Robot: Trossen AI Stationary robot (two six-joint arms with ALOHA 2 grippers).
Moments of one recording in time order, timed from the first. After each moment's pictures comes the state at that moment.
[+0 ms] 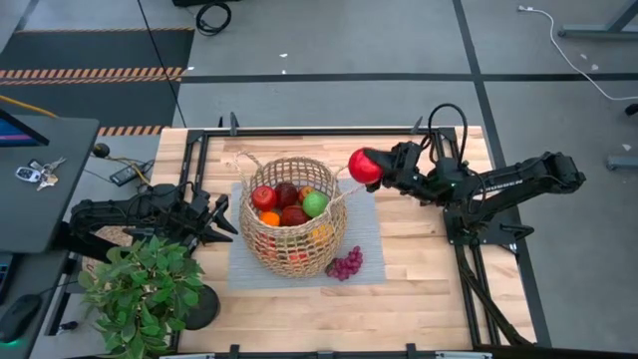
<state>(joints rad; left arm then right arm) 0.00 0.04 0.16 -0.13 0.40 -0.33 0.05 1.13 0.69 0.86 0.36 1.44</state>
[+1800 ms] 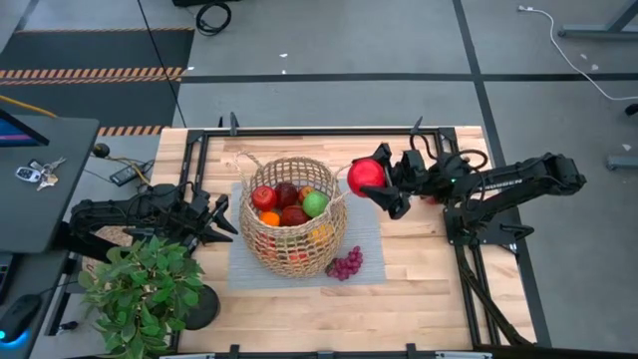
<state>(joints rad) 0.00 0.04 0.16 -0.13 0.40 -0.33 0.00 1.13 0.69 0.89 -0.04 0.23</state>
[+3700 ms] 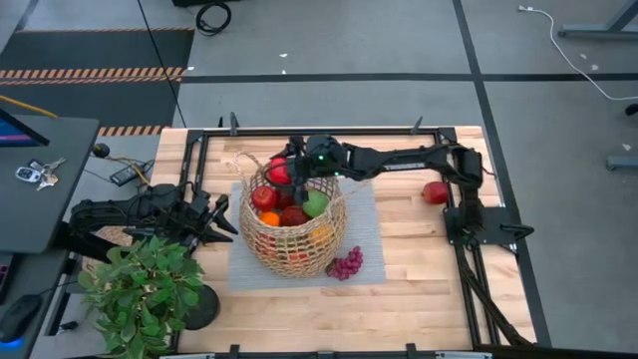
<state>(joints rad) 0.00 0.04 0.16 -0.13 0.40 -0.33 -0.18 1.96 1.54 0.10 -0.10 -0.48</state>
